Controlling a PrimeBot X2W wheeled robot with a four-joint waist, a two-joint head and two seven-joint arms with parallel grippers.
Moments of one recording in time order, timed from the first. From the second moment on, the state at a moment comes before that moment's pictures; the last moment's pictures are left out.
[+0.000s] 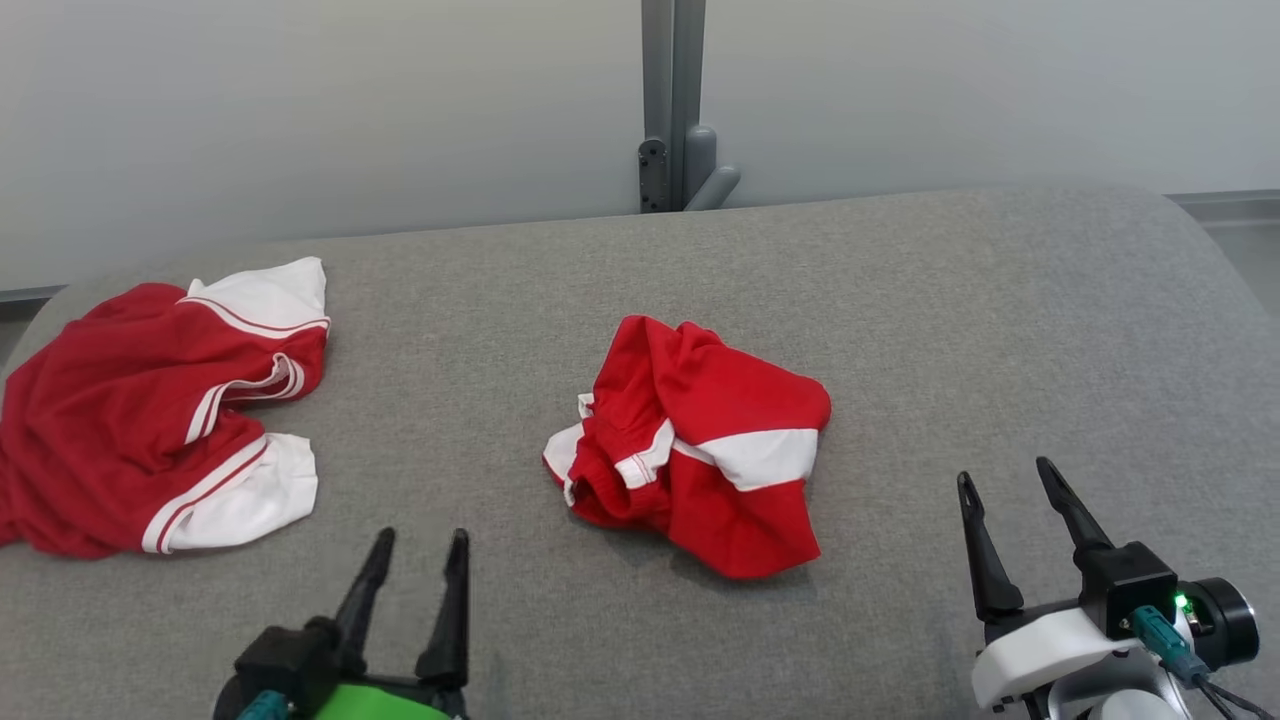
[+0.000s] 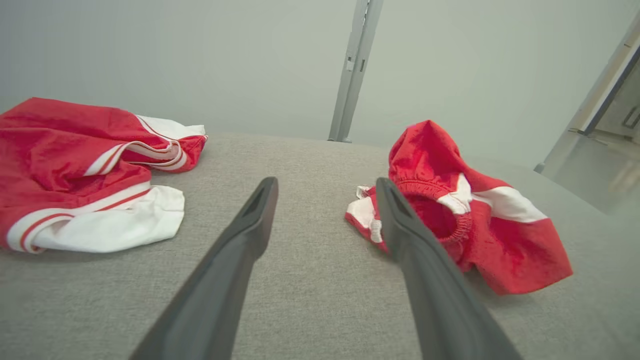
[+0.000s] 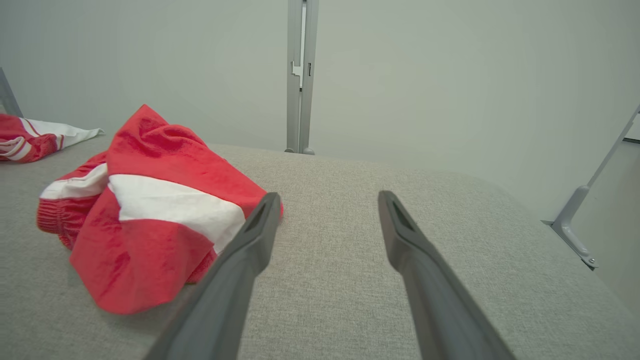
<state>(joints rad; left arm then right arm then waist) 0.07 0.11 -0.16 0.17 -0.35 -0.13 -0.26 0.02 -0.05 -0.03 0.17 -0.06 0.13 -0.26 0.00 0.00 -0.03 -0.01</state>
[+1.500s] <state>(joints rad) -0.50 0.26 -0.58 0.42 -0.88 -0.13 -0.23 -0.03 -0.05 -0.01 0.16 0.00 0.13 -0.26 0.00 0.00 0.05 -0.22</state>
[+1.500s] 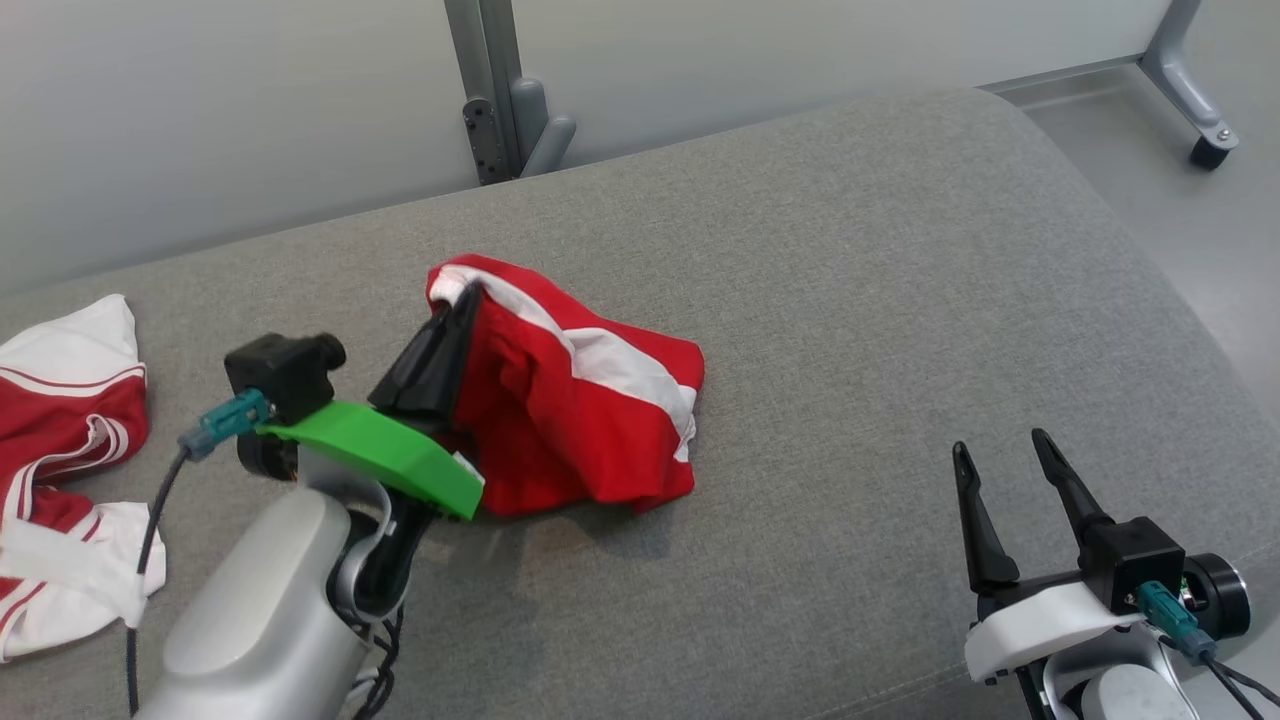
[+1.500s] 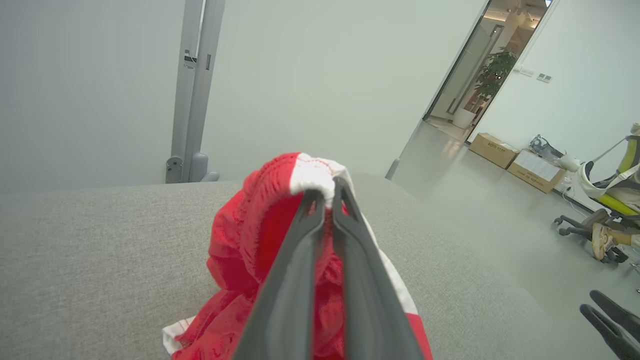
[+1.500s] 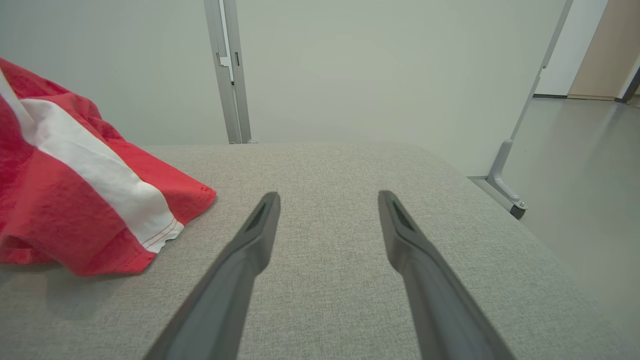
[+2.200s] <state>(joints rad) -0.22 0.47 -0.78 0.03 -0.76 -0.09 -0.11 0.02 -0.05 -0.04 0.17 0.01 0.13 -0.26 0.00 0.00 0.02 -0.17</state>
